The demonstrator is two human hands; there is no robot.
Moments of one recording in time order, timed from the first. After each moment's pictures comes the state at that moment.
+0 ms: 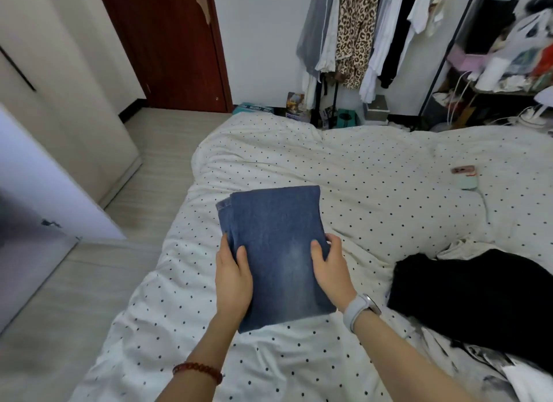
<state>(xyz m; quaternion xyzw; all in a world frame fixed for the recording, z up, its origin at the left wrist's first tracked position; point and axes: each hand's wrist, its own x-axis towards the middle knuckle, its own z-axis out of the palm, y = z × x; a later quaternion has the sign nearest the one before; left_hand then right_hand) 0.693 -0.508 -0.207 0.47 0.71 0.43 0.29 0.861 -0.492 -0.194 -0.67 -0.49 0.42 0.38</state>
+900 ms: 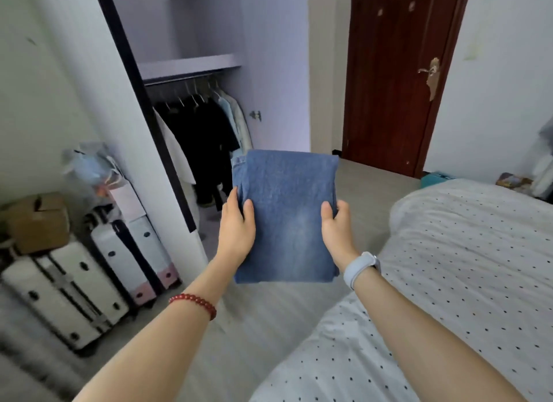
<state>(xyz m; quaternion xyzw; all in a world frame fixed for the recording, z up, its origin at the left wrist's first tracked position) 0.272 -0.789 -0.032 0.37 0.77 0.52 0.00 0.402 -0.676 -0.052 -0.36 -0.62 0.55 0.44</state>
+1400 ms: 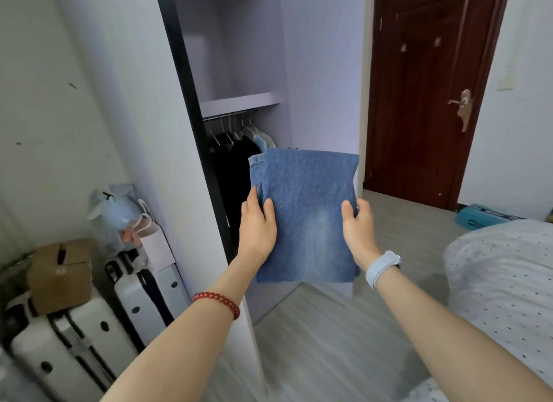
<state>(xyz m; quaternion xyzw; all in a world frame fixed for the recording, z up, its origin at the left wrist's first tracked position) 0.030 -0.768 0.039 0.41 0.74 0.53 -0.03 0.159 -0.653 0.018 -0.31 -0.61 0.53 0.50</state>
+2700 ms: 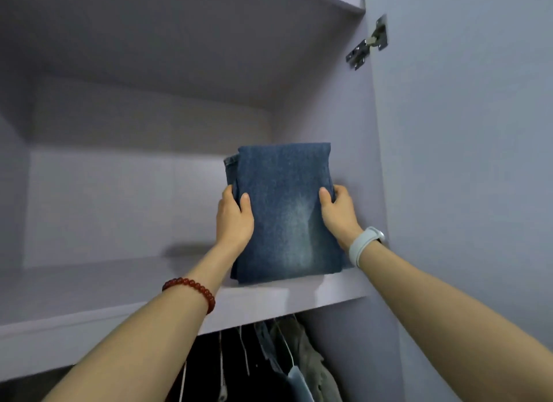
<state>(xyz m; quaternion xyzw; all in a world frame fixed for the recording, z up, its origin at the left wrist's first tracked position) -0.578 -0.201 0.300 0.32 0.67 0.60 -0.29 -0.503 -0.038 0.305 -0.03 -0.70 0.47 0.53</state>
